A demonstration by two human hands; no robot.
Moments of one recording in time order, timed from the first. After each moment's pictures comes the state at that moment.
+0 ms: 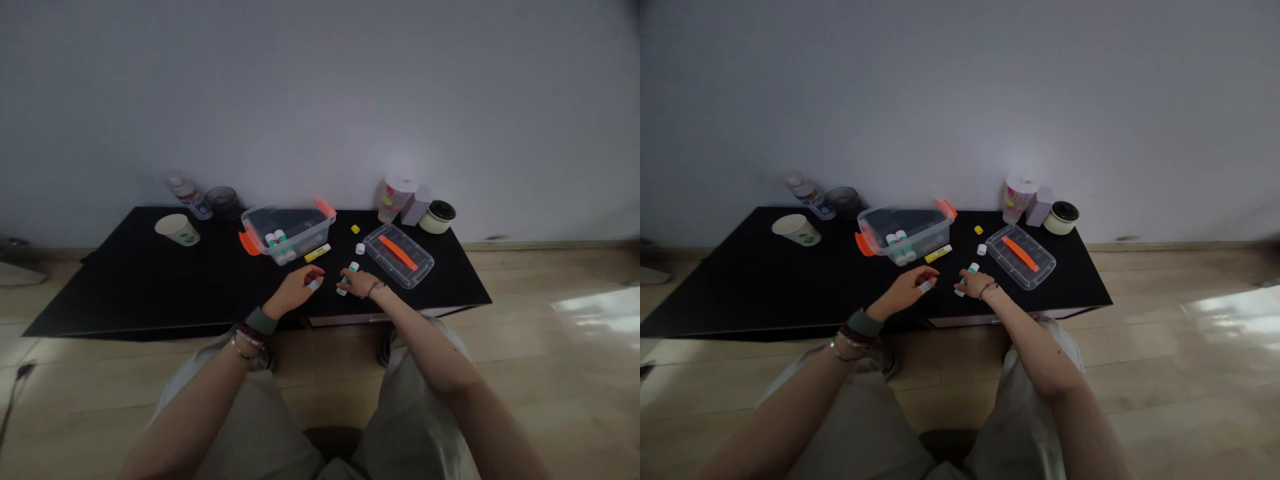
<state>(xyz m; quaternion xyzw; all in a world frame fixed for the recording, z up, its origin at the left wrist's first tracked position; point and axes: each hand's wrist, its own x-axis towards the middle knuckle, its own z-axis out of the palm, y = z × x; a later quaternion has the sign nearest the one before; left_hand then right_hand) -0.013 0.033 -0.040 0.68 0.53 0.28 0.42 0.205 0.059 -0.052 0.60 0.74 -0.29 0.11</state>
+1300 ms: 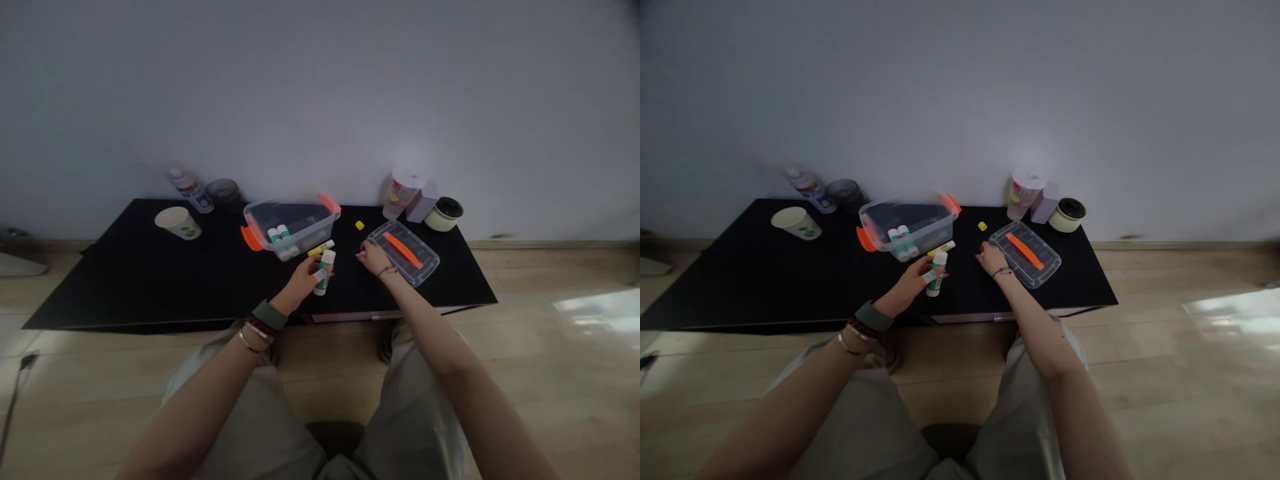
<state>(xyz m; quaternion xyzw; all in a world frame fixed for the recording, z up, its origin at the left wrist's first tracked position) 0.007 0.033 -0.040 0.46 0.49 0.40 0.62 0.231 0.106 -0.071 0.68 0.71 -0.19 -0.06</state>
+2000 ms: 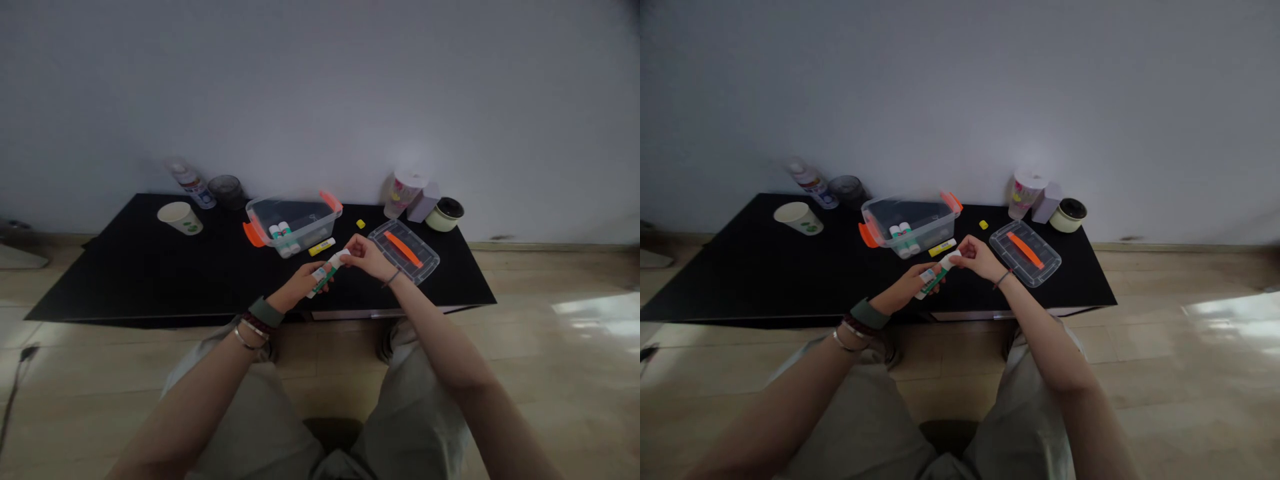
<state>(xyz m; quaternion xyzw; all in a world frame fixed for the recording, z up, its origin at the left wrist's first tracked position) 0.002 0.022 -0.020 0.50 0.48 0.32 0.64 0.203 0.074 -0.025 0.40 0.61 -0.59 -0.36</state>
